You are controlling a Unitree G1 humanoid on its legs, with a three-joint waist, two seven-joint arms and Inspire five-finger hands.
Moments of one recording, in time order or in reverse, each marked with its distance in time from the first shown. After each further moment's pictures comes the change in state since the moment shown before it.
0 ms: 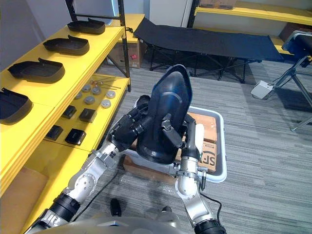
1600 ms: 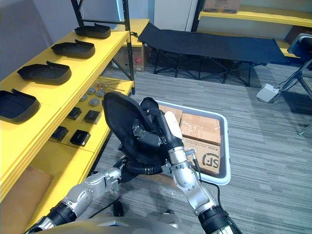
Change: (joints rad) left arm 0.059 0.058 -0.118 0.121 0.194 0.225 0.082; right arm -0.115 -0.092 0.110 -0.043 -0.062 -0.101 0.303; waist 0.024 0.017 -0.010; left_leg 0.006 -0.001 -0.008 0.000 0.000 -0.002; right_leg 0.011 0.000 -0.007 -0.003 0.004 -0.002
